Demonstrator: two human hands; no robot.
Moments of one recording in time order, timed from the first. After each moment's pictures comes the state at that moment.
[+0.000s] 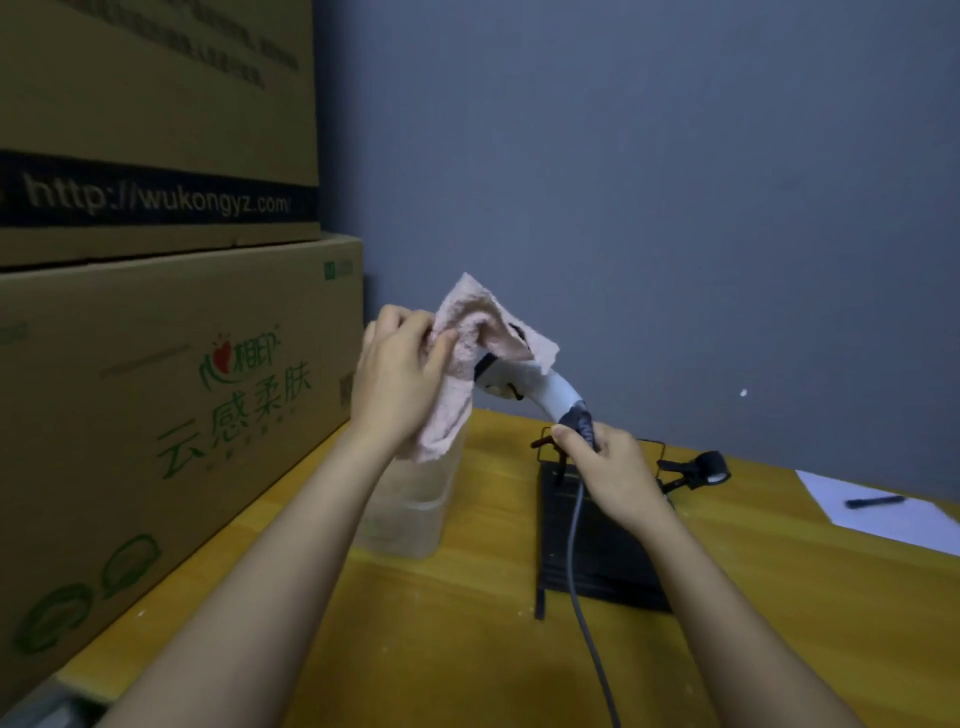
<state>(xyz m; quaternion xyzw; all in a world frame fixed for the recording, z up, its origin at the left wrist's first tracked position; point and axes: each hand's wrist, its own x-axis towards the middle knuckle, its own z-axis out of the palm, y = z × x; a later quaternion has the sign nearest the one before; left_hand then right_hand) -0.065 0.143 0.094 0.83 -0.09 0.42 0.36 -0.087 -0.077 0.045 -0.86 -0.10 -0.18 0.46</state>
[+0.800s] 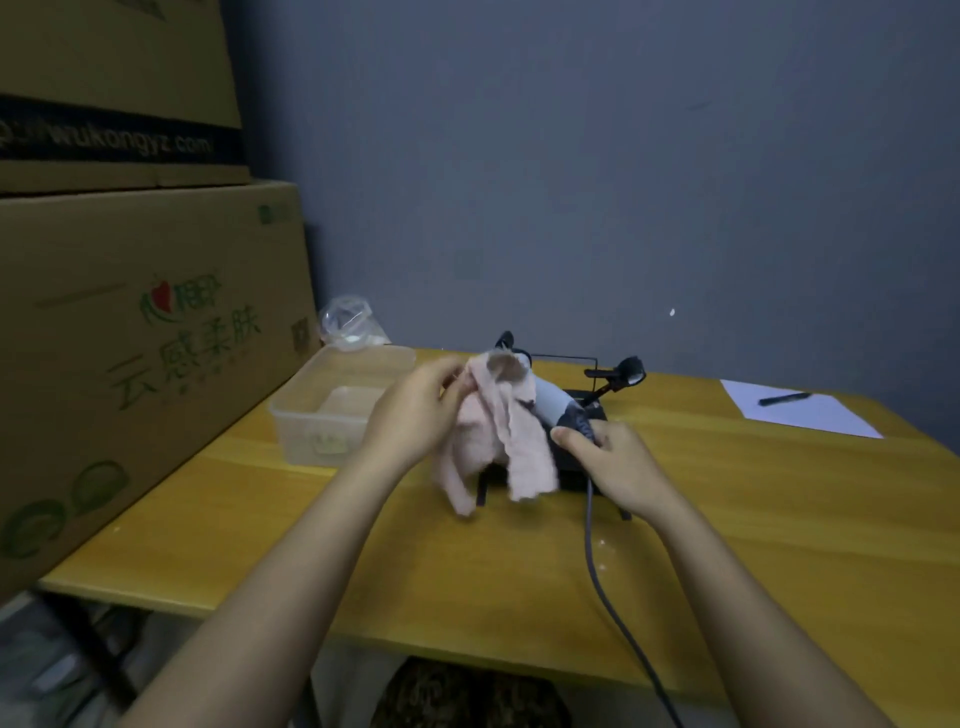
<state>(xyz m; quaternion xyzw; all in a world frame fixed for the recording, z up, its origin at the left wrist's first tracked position) -0.121 0.082 0.021 0.88 -0.16 0.24 0.36 -0.153 -0.137 -0.004 -0.89 -0.10 -0.12 0.44</state>
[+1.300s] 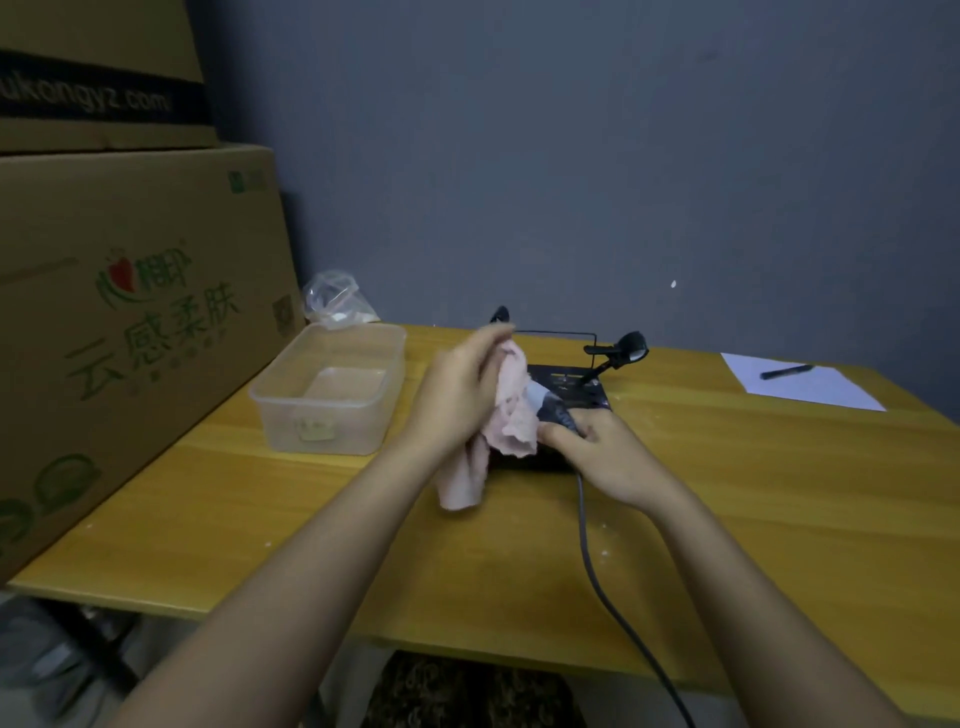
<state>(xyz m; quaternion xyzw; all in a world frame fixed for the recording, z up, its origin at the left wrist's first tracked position) -0.108 0.042 0.014 0.83 -0.22 0.25 0.45 -0.150 -0.127 -0.007 -0.88 -0.16 -0.06 0.44</state>
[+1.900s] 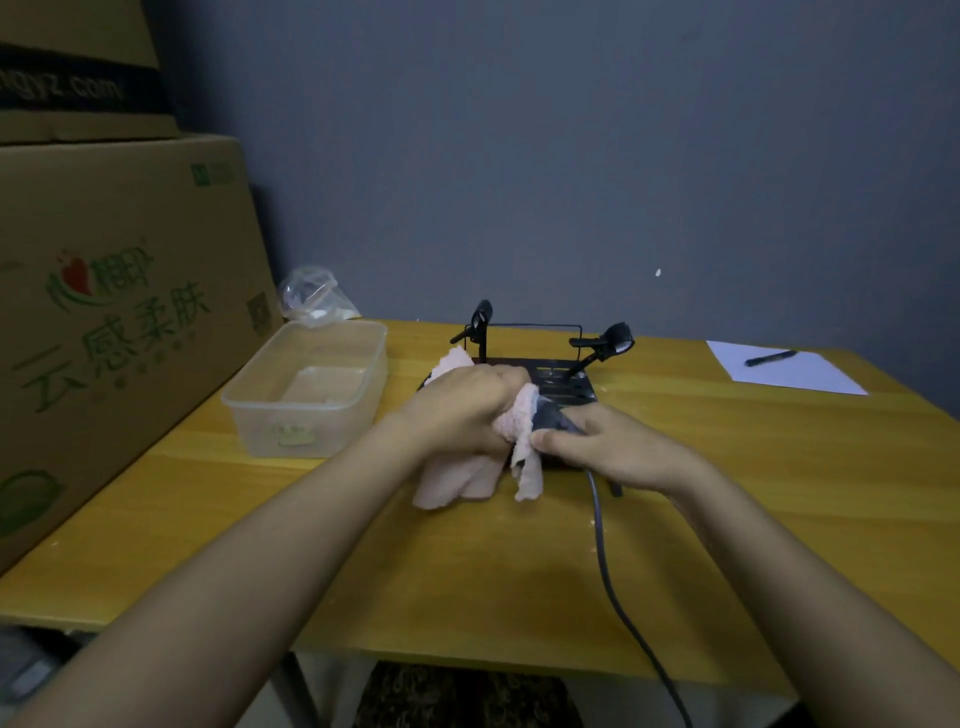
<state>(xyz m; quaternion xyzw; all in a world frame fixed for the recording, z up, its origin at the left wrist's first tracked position) -0.084 0.034 0.008 0.90 -0.41 0.11 0.10 -0.148 -0.147 0.011 -0.91 -0.17 0.07 0.38</state>
